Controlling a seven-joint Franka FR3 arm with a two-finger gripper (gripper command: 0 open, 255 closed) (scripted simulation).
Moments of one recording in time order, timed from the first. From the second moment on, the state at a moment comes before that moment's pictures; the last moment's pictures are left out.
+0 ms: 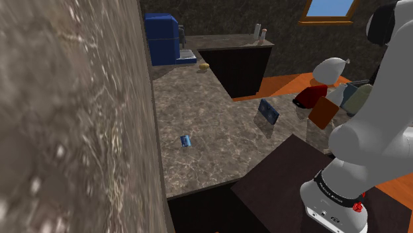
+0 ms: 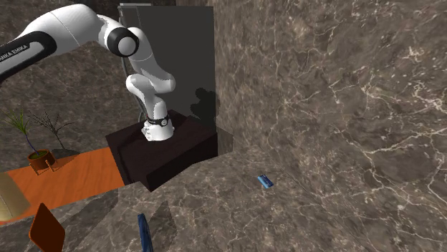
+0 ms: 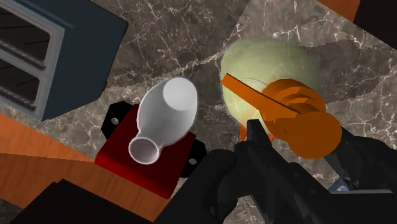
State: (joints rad) arm -0.73 0.46 -0.80 -1.63 0.41 1.99 -1.81
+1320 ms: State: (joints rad) arm -0.77 0.57 -0.73 -1.74 0.52 2.18 -1.89
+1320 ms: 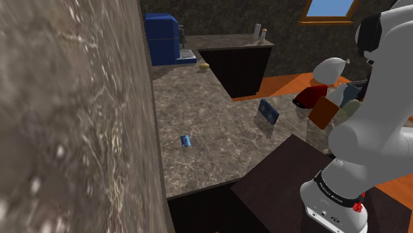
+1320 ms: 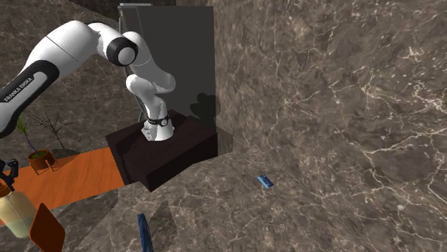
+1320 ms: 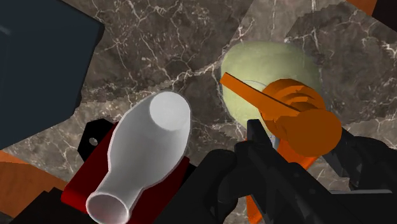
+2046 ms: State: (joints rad) arm -0.80 0.65 -0.68 -1.77 0.59 2.28 -1.94
